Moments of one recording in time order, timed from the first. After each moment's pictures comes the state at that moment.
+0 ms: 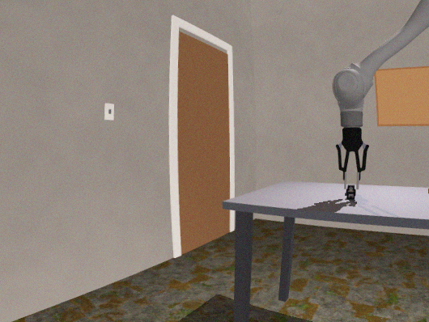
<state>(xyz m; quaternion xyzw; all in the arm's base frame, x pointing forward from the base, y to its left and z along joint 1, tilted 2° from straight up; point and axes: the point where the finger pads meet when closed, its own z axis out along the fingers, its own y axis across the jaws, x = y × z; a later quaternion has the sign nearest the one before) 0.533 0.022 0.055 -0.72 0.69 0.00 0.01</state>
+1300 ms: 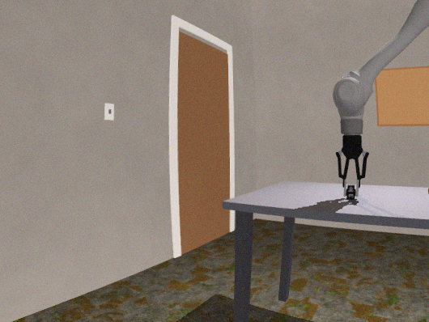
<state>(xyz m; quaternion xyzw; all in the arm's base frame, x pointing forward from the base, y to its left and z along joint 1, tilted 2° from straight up) 0.534 0.022 0.027 -0.72 0.69 0.00 0.01</state>
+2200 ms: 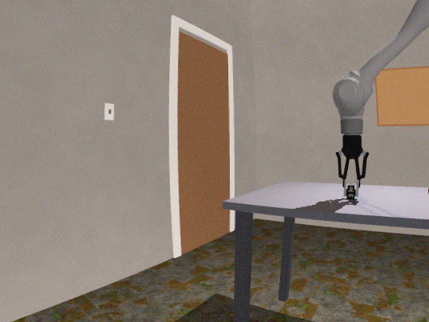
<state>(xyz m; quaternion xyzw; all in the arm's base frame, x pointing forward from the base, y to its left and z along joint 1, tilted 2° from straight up) 0.534 0.022 0.027 -0.72 0.69 0.00 0.01</state>
